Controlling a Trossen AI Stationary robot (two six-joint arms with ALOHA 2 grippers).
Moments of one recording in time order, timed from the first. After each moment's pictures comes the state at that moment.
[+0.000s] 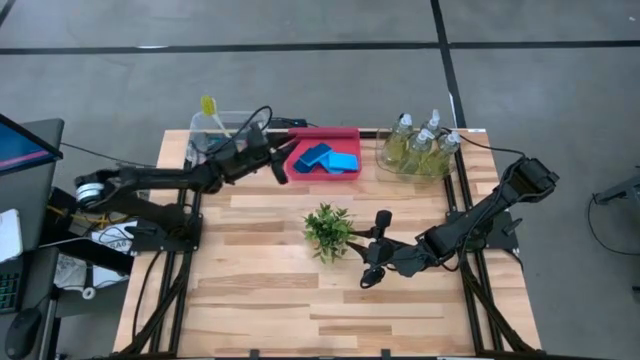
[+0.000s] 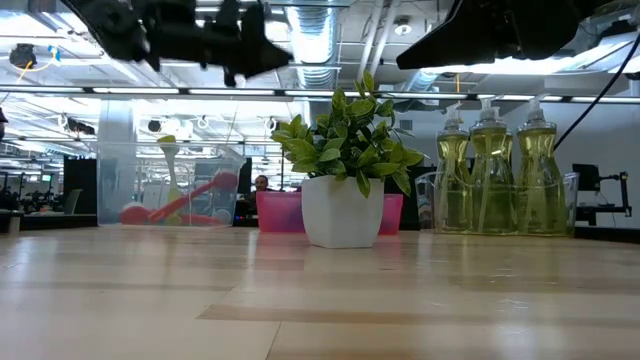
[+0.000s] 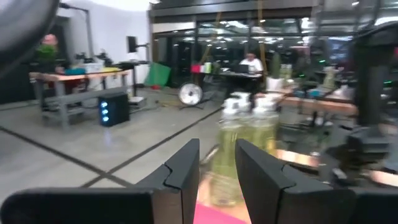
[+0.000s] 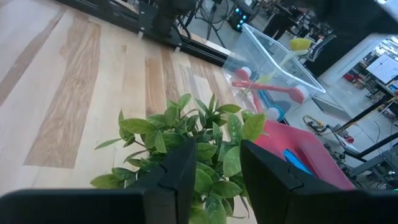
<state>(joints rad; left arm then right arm) 0.36 1.29 0.61 0.80 -0.11 0.02 0.56 1.28 0.66 0.30 0.89 -0.17</state>
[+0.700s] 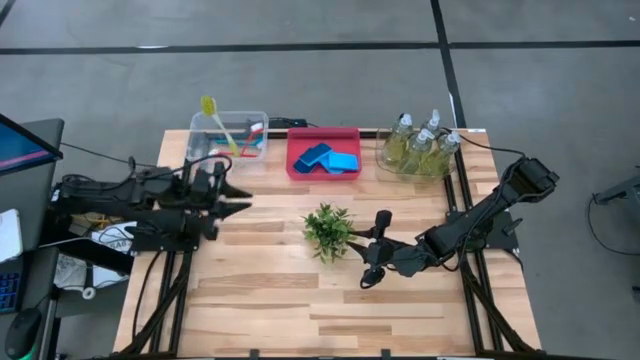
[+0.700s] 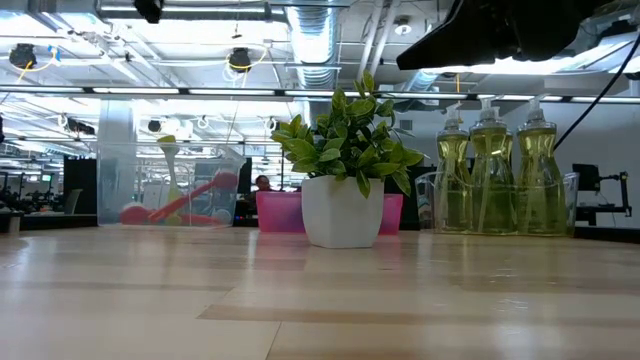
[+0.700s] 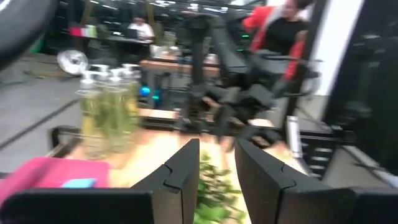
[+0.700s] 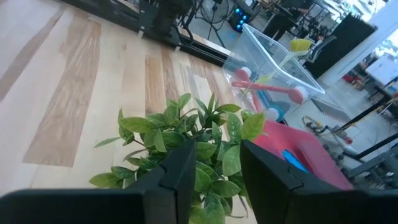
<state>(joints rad) -0.12 0.55 0.61 -0.08 -0.11 -0.05 0.56 1.28 0.66 0.29 0.89 -0.18</state>
